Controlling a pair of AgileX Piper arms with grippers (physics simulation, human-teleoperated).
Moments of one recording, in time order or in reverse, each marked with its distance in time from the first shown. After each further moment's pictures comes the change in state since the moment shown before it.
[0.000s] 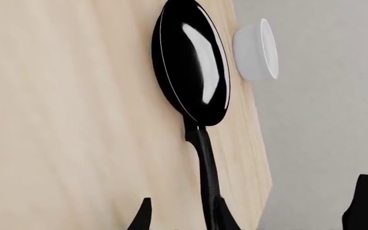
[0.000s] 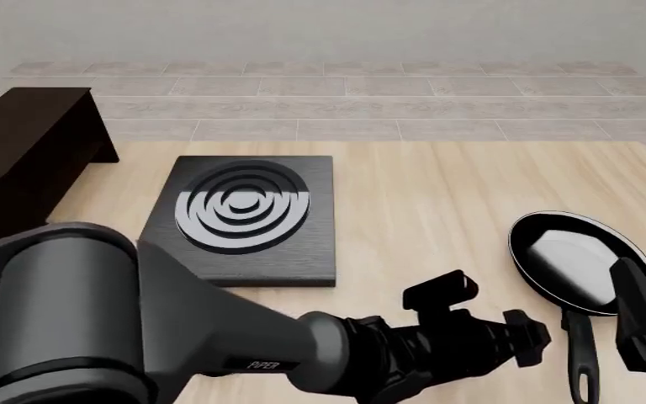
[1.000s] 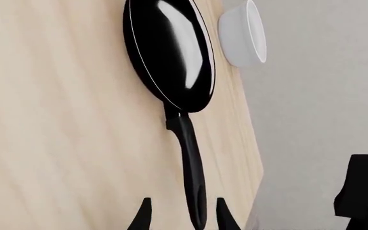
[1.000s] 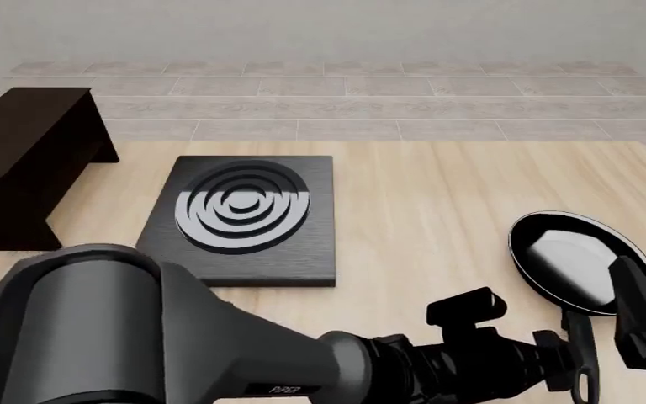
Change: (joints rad) left arm -0.056 0.039 -0.060 -0.007 -0.008; right arm -0.002 0.021 0.000 -0.017 0.004
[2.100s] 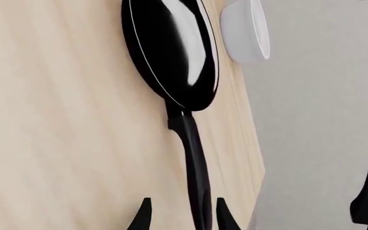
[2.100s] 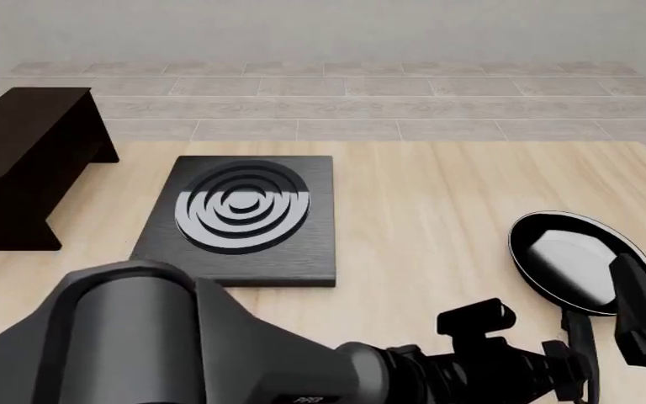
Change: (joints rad) left arm -0.014 0.072 -0.064 -0.013 -0.015; right arm -0.004 0.019 0.000 -0.019 0.016
